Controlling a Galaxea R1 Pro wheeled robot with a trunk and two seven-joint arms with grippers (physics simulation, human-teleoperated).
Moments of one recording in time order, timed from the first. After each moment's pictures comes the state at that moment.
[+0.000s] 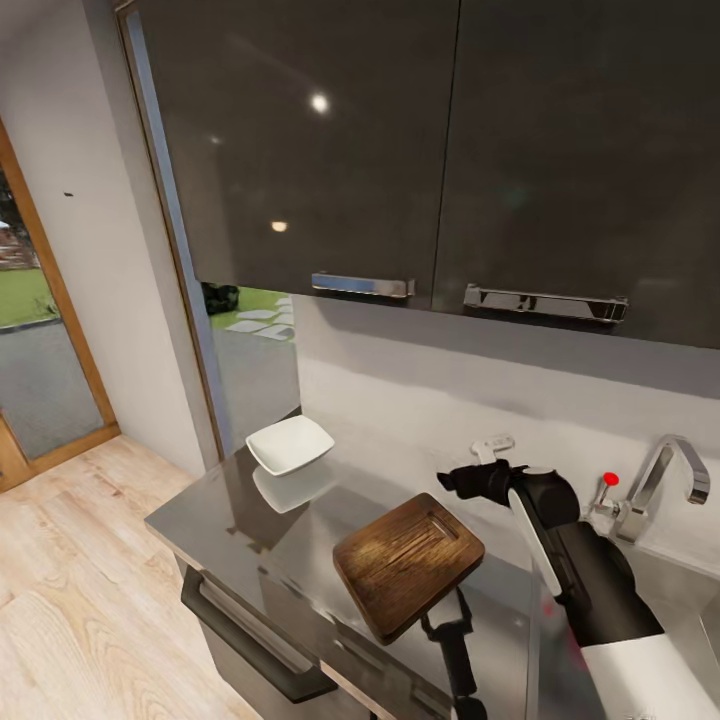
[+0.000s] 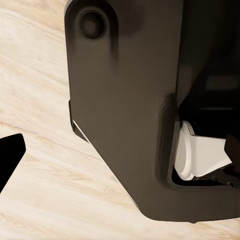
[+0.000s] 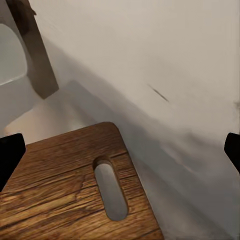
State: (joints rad) left arm 0.02 -0.04 0.00 -0.10 0.01 0.03 0.00; right arm -0.58 -0.10 0.13 -1.42 -0.01 0.92 0.19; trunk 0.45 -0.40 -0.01
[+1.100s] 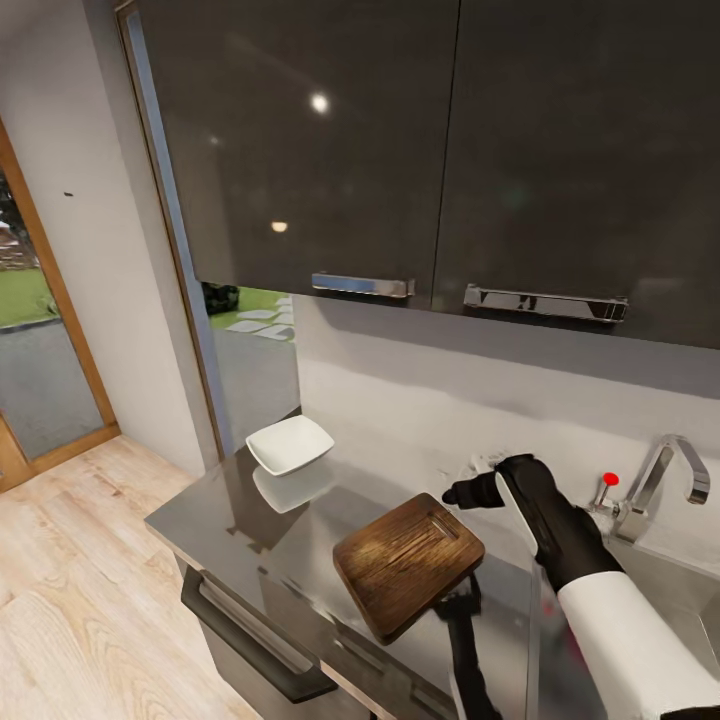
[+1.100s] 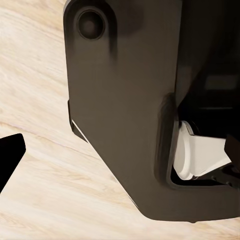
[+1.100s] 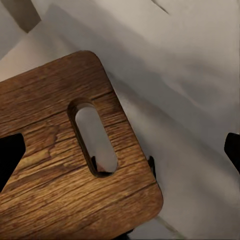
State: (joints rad) left arm 0.02 -0.04 0.00 -0.10 0.01 0.03 0.00; right arm -0.74 -0.09 0.13 -1.04 -0.01 1.04 0.19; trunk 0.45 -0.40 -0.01
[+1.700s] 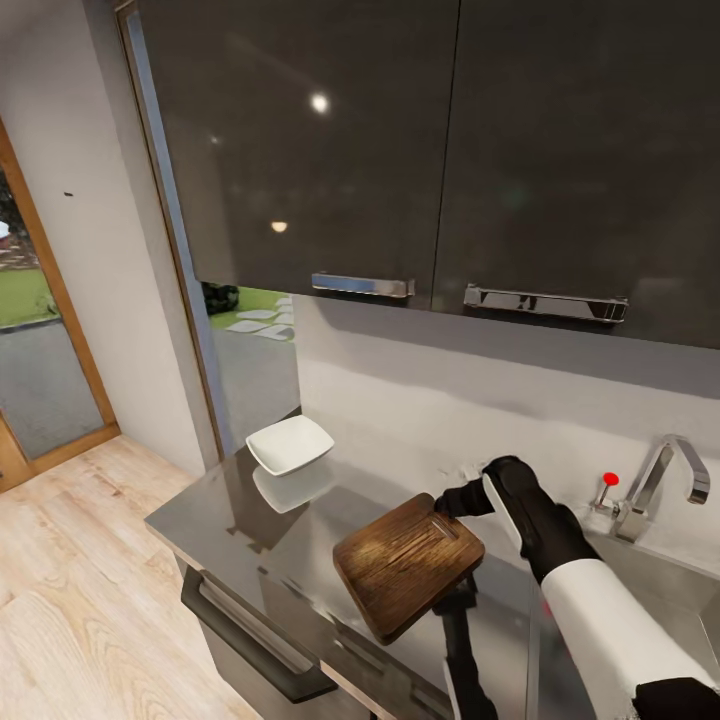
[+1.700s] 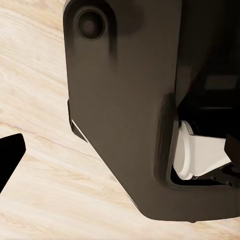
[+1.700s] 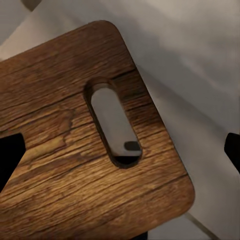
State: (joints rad) left arm 0.02 -0.04 0.00 -0.10 0.01 0.03 0.00; right arm -0.79 -0.05 0.13 -0.91 -0.01 1.04 0.19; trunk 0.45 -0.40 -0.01
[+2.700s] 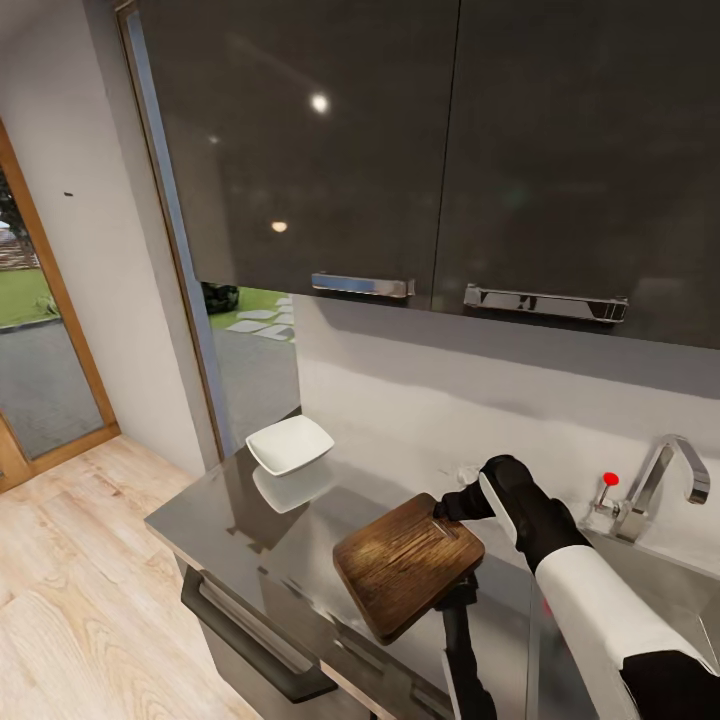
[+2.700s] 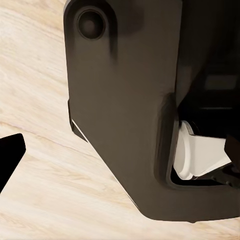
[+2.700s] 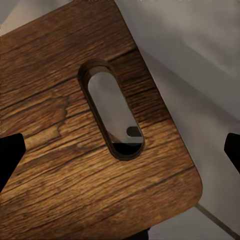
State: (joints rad) left arm 0.02 -0.04 0.00 -0.10 0.01 0.03 0.00; right arm -0.84 -0.04 0.13 -0.78 -0.02 1.04 0.19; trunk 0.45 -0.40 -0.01
